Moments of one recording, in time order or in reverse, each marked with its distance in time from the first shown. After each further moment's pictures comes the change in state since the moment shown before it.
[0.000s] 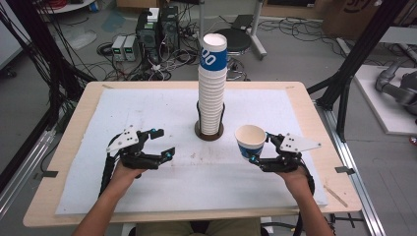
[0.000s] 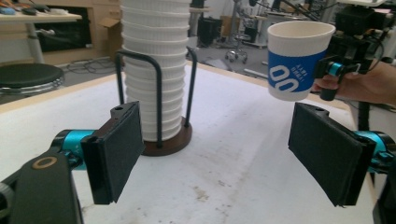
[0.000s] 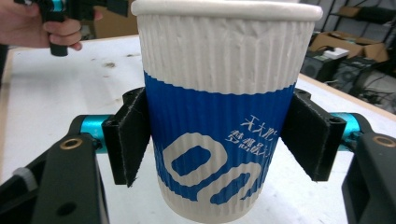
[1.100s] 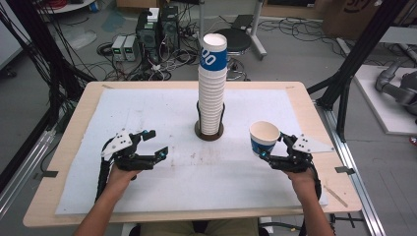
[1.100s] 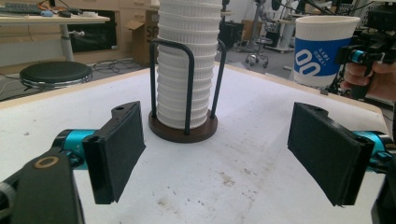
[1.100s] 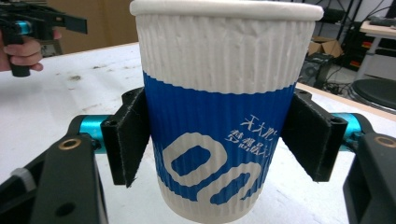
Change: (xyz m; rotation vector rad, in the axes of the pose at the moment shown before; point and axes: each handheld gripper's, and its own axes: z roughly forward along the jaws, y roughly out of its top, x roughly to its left) left arm 0.008 -0.015 -0.012 -0.012 0.078 -0.016; right arm -0.011 -0.014 -0.021 -0.043 -0.126 0.079
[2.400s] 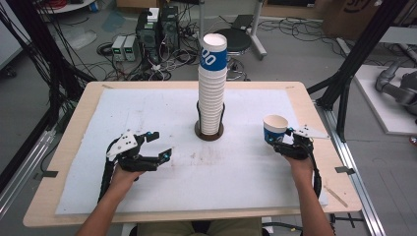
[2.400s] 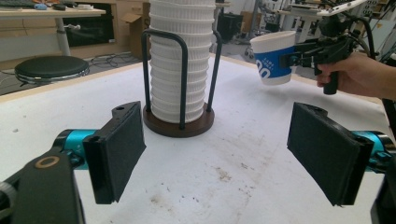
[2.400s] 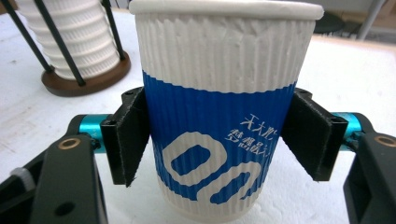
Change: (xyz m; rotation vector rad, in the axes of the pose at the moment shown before) left arm -0.005 -0.002 0.007 0.034 -0.005 0.015; right arm -0.059 -0.032 0.021 0.162 -0.292 0.168
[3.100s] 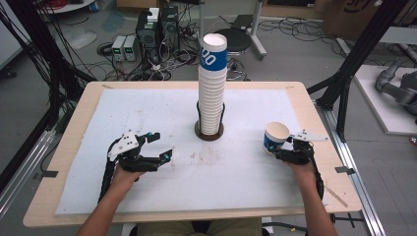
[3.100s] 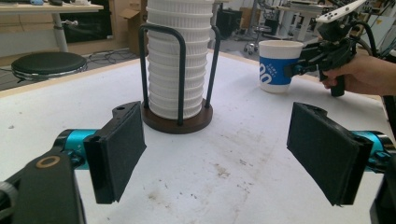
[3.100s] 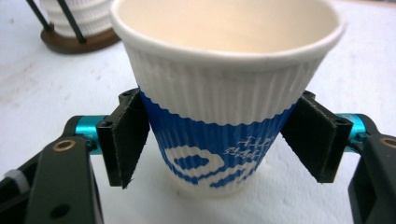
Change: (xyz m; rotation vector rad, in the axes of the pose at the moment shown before) left arm -0.001 -0.001 0.002 0.016 -0.005 -0.002; right arm -0.001 -0.013 -0.005 0.116 0.026 -0.008
